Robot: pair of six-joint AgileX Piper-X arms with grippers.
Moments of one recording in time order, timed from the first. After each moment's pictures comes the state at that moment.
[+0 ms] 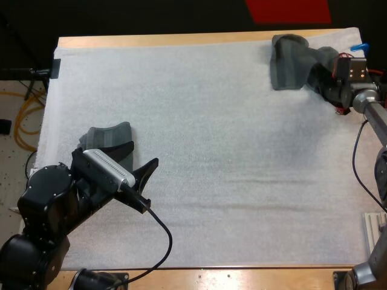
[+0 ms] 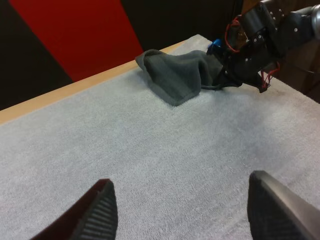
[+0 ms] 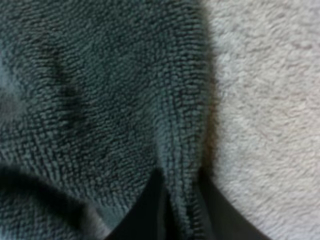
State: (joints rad) left arm -0.29 0.62 -0.95 0.82 0.37 -1.72; right arm -0.02 2.11 -1.41 0.33 -0.10 -0.96
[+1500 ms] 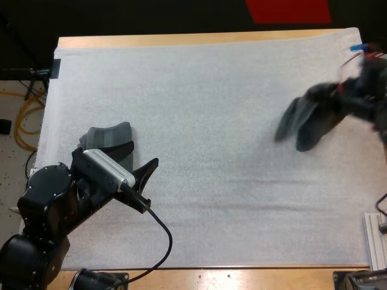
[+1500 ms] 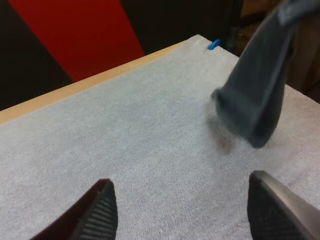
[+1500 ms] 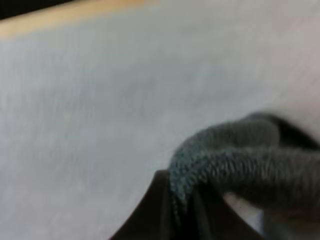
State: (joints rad) left arm -0.29 0.62 -0.95 0.82 0.37 -1.72; right arm 0.15 1.31 -1.21 0.79 -0.24 -1.59
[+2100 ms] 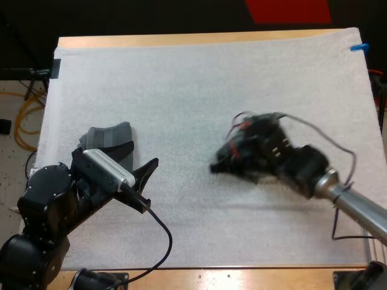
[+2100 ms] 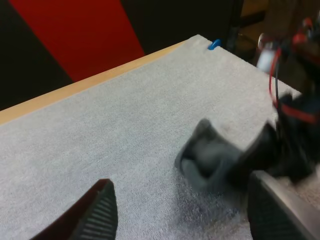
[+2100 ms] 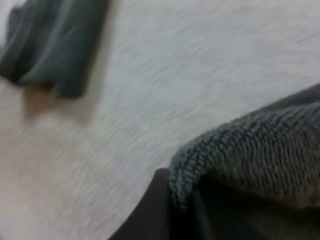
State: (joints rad) left arm -0.29 0.62 -0.95 0.82 0.37 -1.72; right arm 0.77 1.38 -1.03 0.58 -0.17 -1.38
